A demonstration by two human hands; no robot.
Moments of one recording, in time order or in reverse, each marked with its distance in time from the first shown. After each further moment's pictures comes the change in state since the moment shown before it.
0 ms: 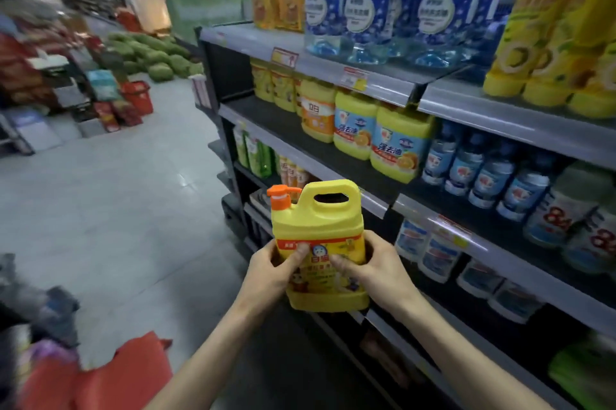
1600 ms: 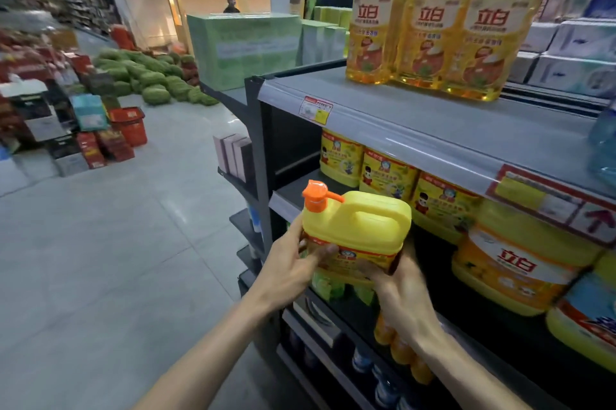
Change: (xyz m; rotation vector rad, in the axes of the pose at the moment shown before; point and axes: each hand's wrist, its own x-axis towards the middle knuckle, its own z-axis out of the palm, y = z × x) left_hand 0.551 0.054 -0.309 0.235 -0.191 0.373; right_hand 0.546 -0.030 0.240 0.028 0.213 -0.228
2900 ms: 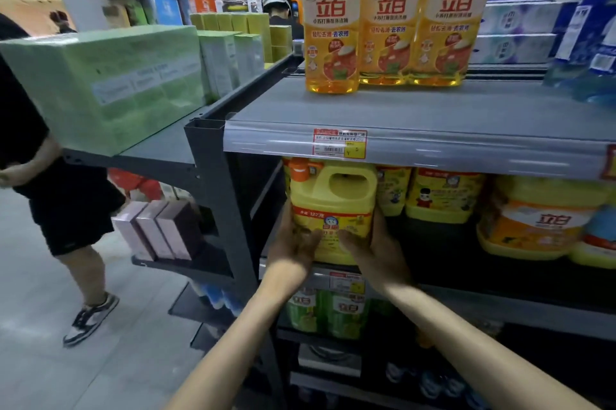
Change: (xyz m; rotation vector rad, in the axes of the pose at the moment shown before) left_hand 0.196 -0.115 -0.089 -0.127 -0.320 0.009; right_hand 0.157 0.021 0.135 -0.365 0.551 0.330
